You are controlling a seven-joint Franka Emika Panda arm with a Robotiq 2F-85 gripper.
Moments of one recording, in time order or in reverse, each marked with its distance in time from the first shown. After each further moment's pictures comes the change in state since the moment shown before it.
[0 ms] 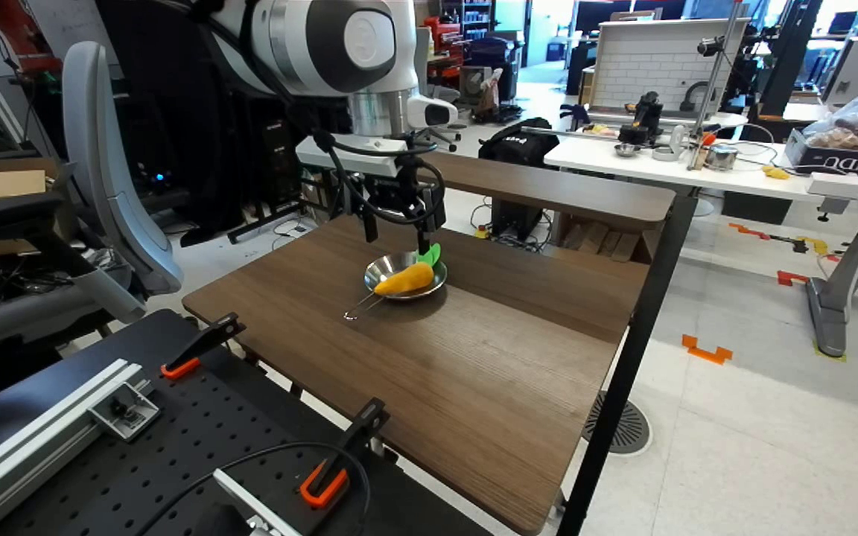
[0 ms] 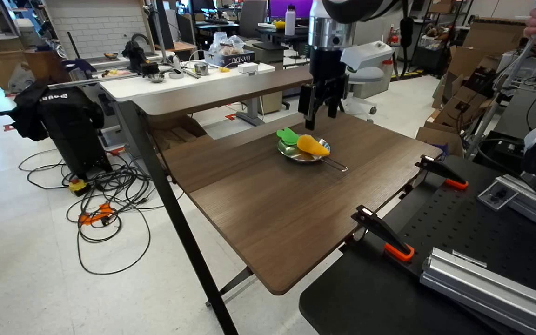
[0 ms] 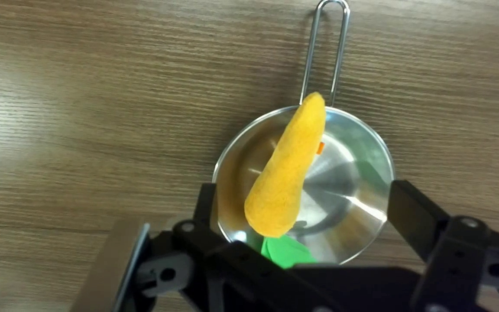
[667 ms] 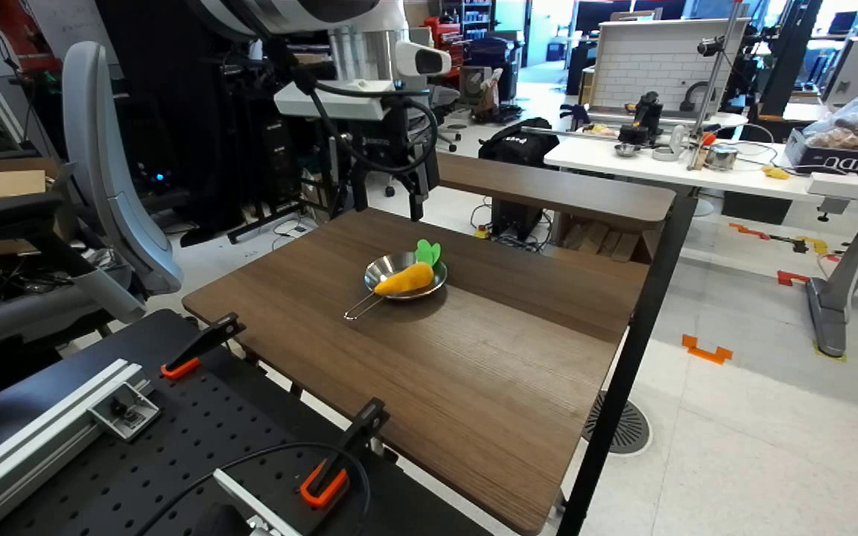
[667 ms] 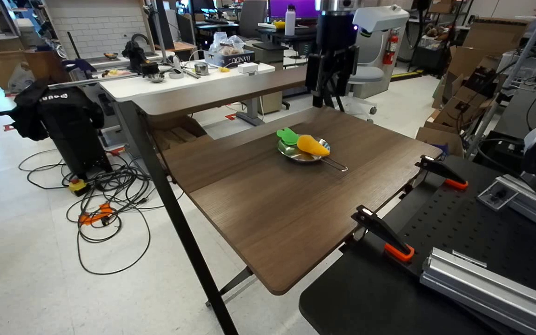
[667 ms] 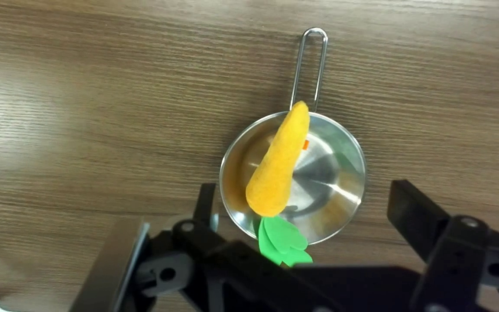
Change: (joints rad) arm 0.003 -0.149 0.002 -0.041 -0.004 -0.118 0.001
